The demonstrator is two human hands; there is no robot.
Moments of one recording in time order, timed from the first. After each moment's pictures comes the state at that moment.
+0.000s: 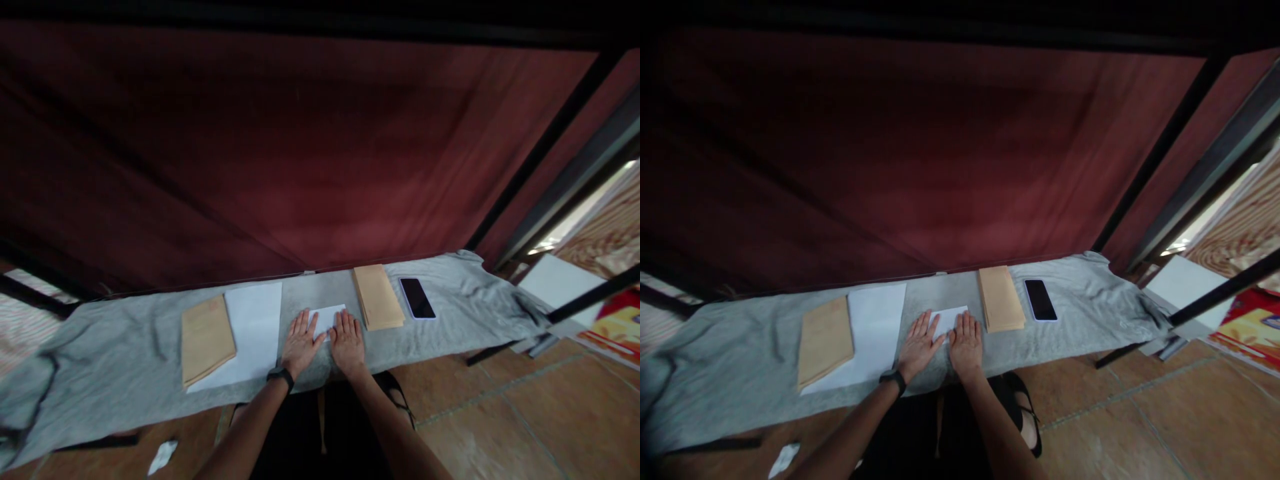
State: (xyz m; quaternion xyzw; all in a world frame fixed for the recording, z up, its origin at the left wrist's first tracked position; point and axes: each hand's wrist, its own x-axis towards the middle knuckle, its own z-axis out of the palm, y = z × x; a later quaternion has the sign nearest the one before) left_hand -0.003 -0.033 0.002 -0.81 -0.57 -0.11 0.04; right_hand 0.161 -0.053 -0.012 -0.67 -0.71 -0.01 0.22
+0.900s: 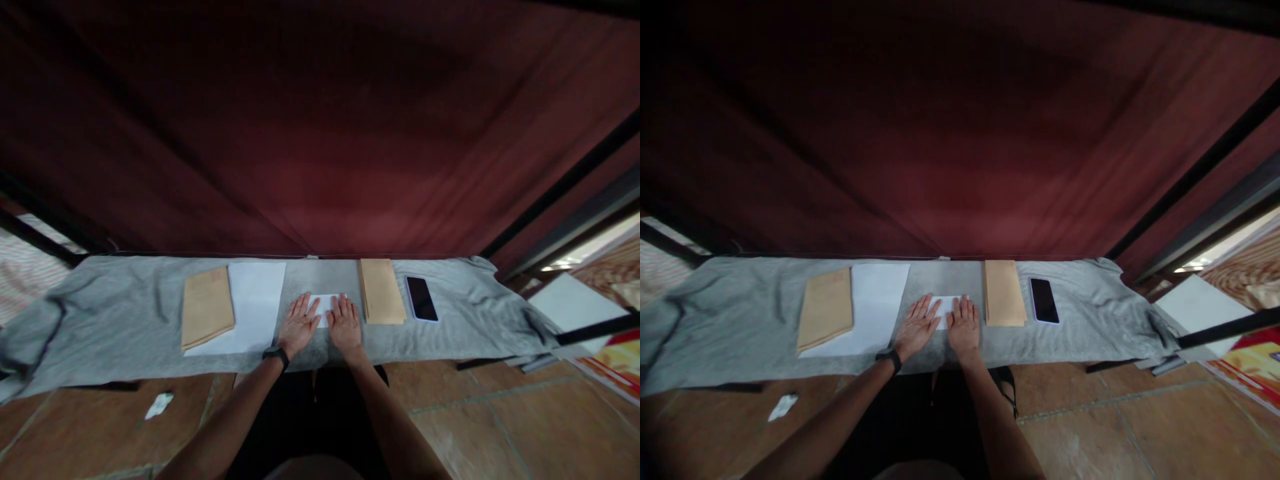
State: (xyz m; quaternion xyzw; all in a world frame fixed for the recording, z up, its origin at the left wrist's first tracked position) left_hand 0.001 -0.036 0.007 -0.80 -0.59 -0.13 0.01; right_hand 0.171 -0.035 -0.007 -0.63 -0.75 0.00 0.18
